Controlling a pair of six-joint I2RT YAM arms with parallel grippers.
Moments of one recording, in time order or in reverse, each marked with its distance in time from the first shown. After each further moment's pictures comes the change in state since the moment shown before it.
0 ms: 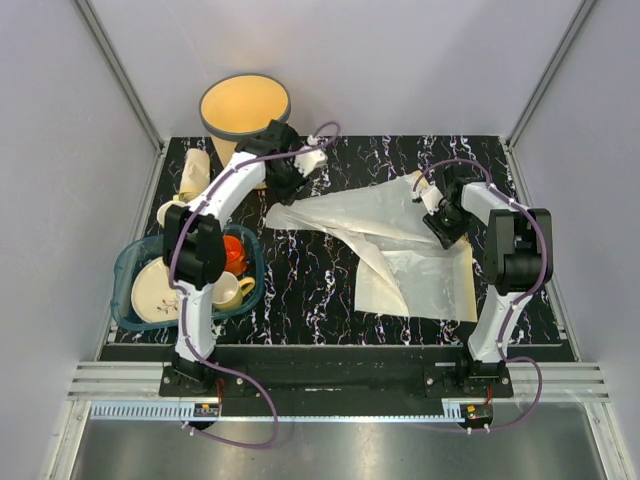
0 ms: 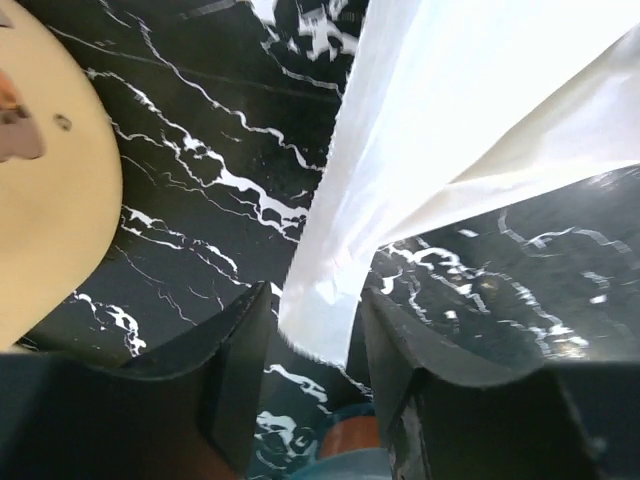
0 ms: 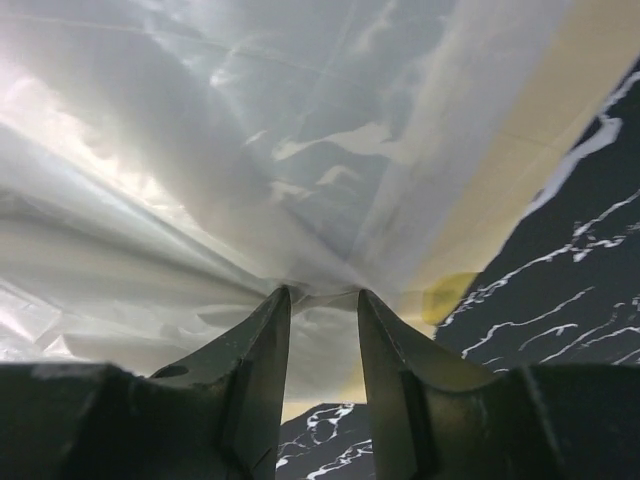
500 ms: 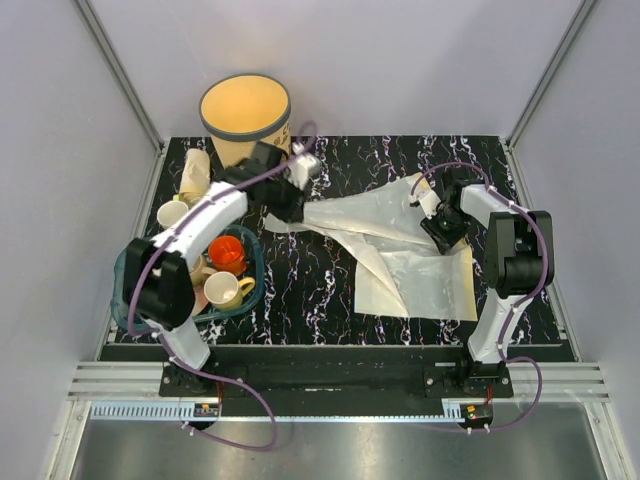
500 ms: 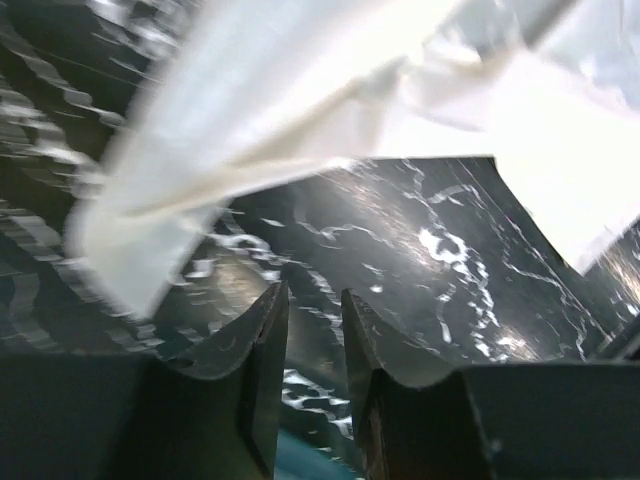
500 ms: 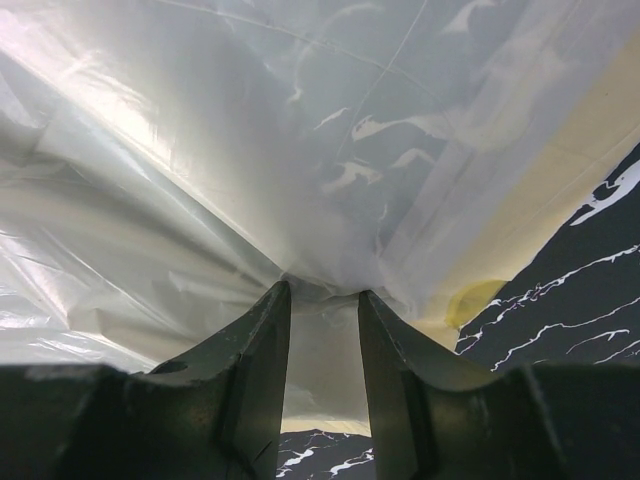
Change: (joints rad) left arm 0.005 -0.462 -0.433 0.270 0.223 -0.377; right arm 0.017 -0.036 -0.041 -0.041 -0.052 -0.006
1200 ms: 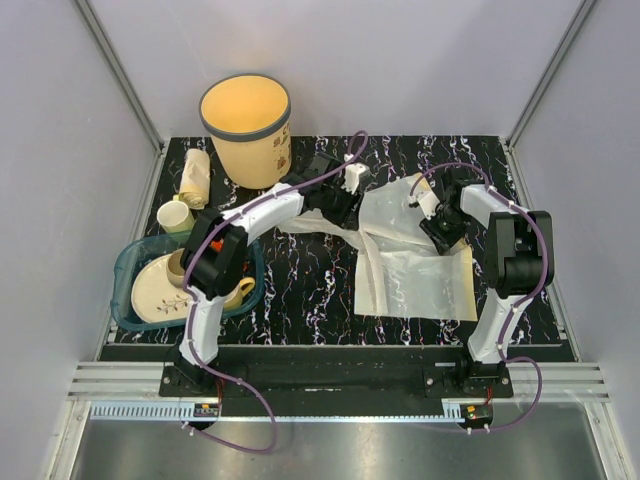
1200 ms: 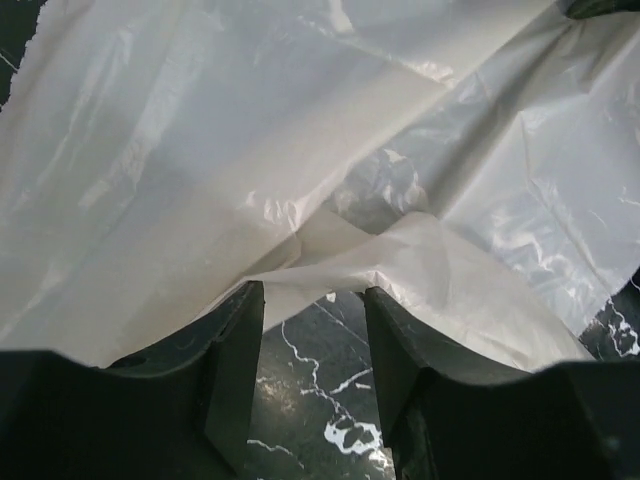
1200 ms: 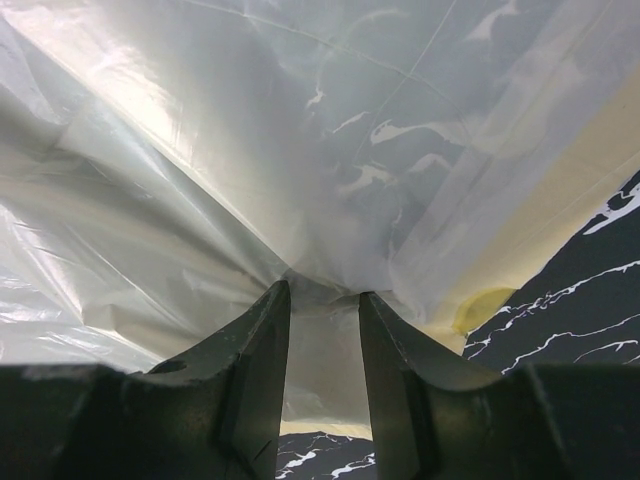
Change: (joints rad) left arm -0.232 0.394 0.150 0.228 0.059 -0.245; right arm 0.000 0.000 0.000 -0.008 -0.023 -0.014
